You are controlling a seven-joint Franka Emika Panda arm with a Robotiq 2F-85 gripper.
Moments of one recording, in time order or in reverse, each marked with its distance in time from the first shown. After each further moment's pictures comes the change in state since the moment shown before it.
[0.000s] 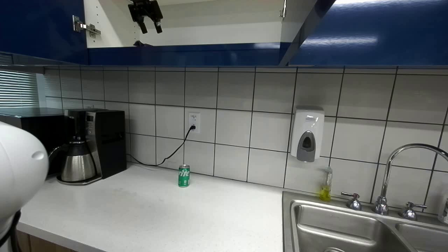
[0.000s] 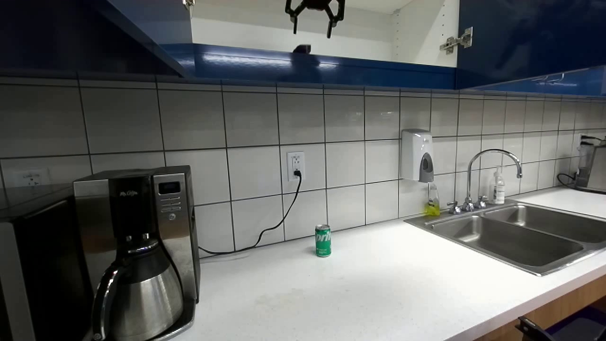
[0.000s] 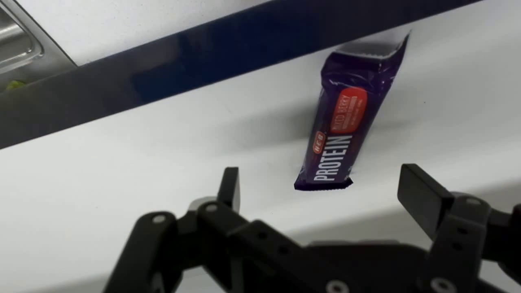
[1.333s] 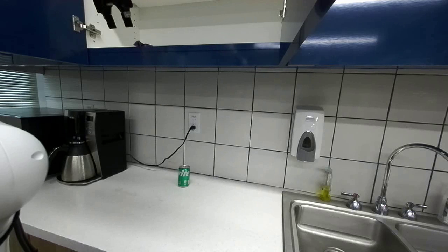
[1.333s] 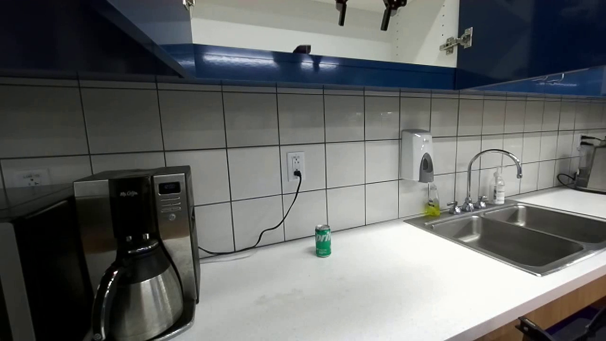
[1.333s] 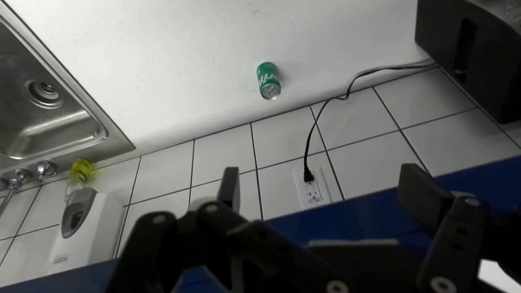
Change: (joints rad) arm -0.001 -0.582 -0.044 -0.639 0.174 -0.031 -0.036
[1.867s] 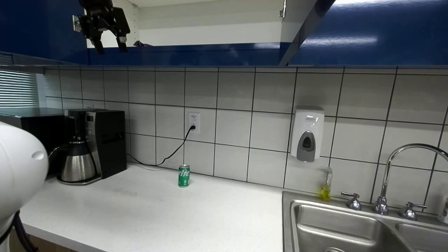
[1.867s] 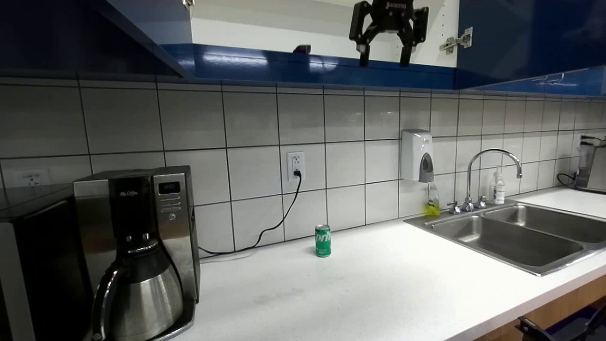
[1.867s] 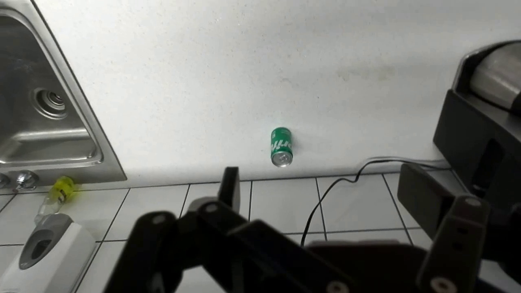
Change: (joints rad) arm 0.003 -0.128 -0.002 -0.261 0.040 -0.012 -0.233
